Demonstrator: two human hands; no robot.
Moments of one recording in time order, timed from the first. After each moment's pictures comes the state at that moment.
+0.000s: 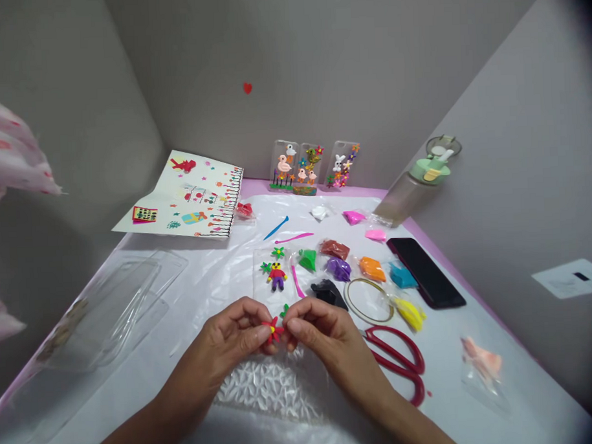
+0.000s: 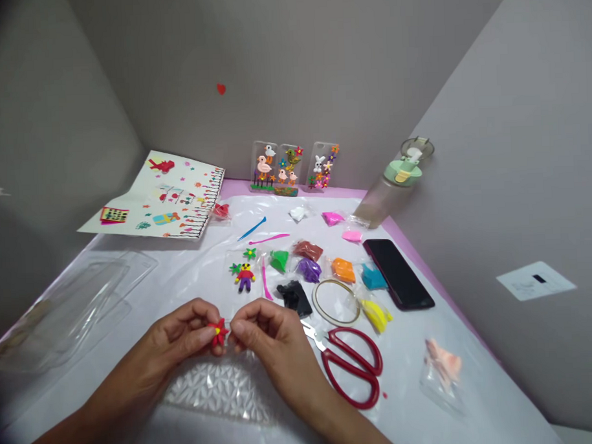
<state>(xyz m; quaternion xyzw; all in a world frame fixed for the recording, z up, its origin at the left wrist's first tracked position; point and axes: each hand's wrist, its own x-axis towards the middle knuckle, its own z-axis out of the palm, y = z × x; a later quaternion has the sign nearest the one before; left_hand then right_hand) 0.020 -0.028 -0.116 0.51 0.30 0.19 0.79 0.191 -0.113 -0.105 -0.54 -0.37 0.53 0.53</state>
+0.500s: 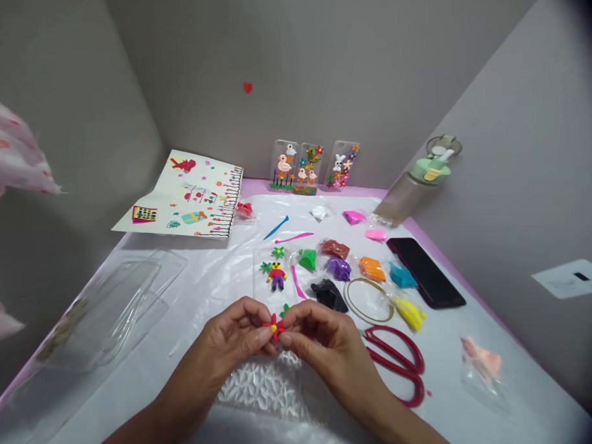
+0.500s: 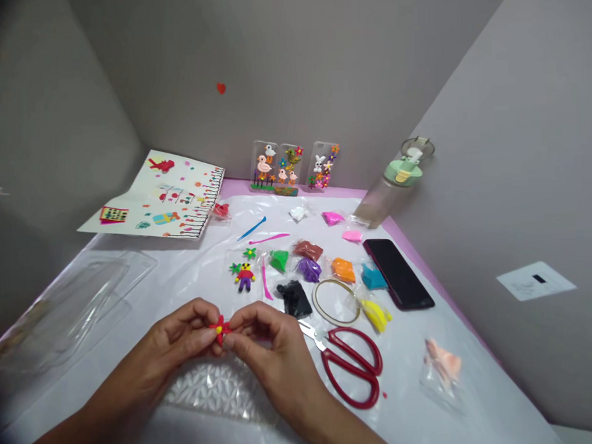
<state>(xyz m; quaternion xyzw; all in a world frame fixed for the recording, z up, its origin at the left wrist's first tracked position) 0.020 -0.029 -0.117 0.51 0.30 0.19 0.78 0.183 -0.115 -0.104 -0.56 -0.38 0.51 0.54</state>
